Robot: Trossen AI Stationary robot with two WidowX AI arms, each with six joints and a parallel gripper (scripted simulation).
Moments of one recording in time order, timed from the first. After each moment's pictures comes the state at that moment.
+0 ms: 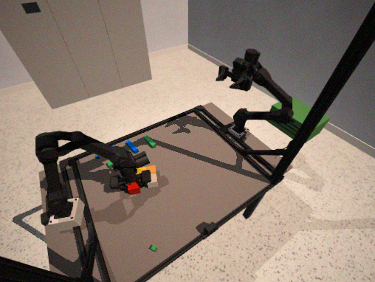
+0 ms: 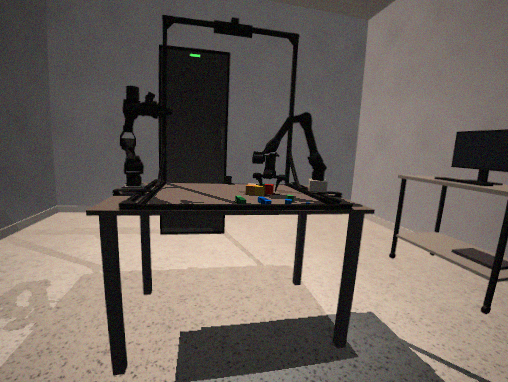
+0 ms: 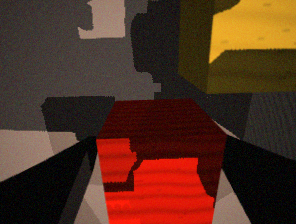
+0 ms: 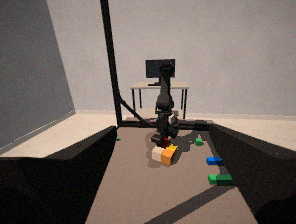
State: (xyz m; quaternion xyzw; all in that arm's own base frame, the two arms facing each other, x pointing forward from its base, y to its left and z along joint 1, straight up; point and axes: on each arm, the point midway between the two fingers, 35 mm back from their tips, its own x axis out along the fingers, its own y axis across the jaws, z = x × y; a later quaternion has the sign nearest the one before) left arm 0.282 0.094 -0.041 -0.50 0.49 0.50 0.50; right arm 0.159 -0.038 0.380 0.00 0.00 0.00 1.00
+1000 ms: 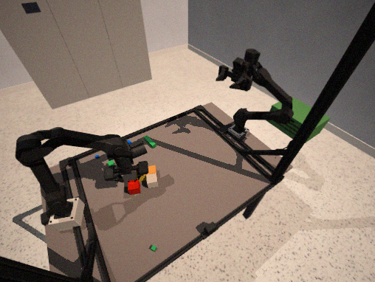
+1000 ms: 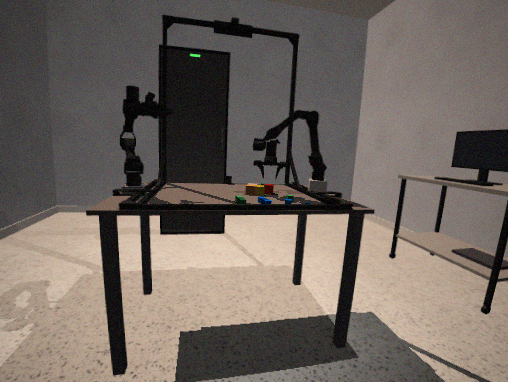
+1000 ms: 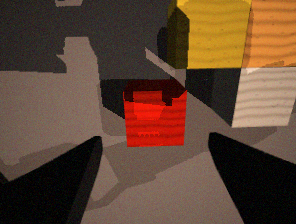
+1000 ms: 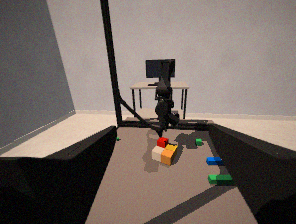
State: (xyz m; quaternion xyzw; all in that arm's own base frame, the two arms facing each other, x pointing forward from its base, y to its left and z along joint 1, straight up) left arm 0.280 0.094 0.032 -0.50 0.50 0.50 0.50; right arm 0.159 -0.038 0.380 0.00 0.00 0.00 1.00
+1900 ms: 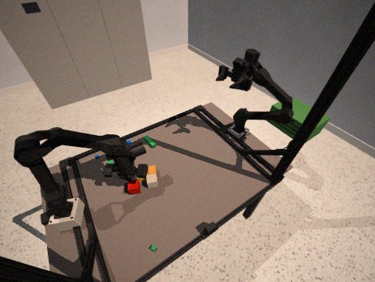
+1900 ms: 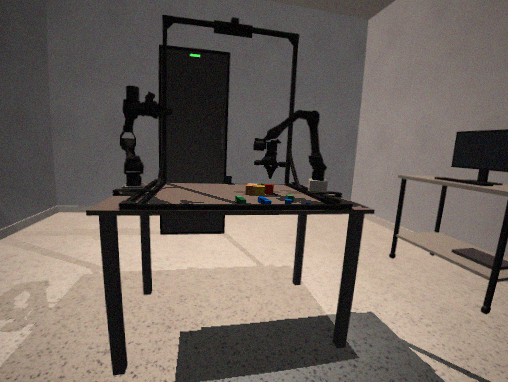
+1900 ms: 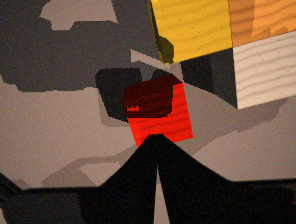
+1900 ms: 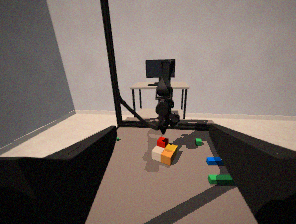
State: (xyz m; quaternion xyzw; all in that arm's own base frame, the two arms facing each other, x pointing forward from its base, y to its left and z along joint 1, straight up) left arm 0.277 0.095 0.033 -0.44 0.55 0.44 0.55; right arm 0.159 -0.038 0.380 0.00 0.00 0.00 1.00
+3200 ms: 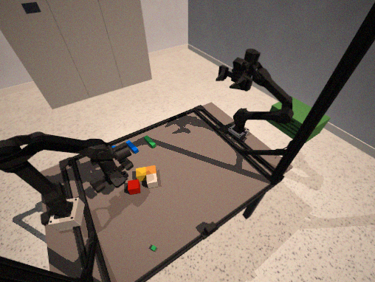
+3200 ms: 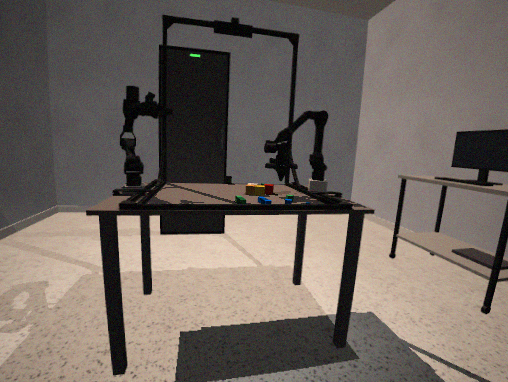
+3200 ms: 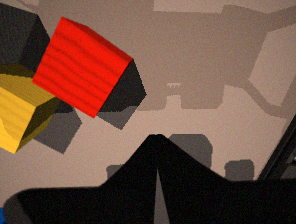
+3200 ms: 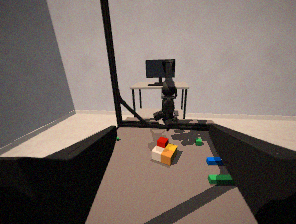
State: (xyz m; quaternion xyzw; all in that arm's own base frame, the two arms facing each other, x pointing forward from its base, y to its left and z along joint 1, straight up) left arm 0.216 0.094 0.023 0.32 0.63 -0.32 0.63; right arm 0.159 -0.038 0.380 0.00 0.00 0.00 1.00
